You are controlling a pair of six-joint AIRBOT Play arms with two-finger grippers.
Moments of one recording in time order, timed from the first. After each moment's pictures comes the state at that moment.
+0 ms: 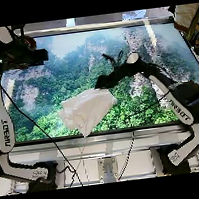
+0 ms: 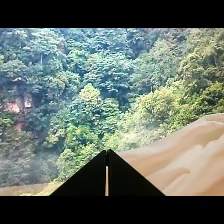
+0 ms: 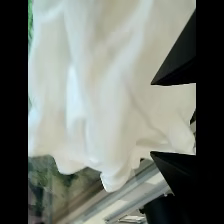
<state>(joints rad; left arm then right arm) -0.14 -1.60 2.02 1.50 -1.53 -1.64 0.25 -1.73 1.49 -0.68 1.27 1.26</state>
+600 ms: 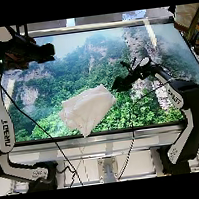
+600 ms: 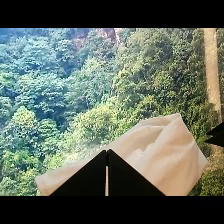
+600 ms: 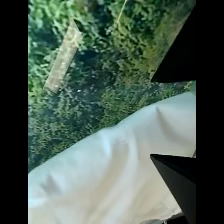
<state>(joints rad) -0.14 -1.60 2.02 1.29 -1.47 -1.64 0.08 -1.96 1.49 -0.70 1.34 1.20</state>
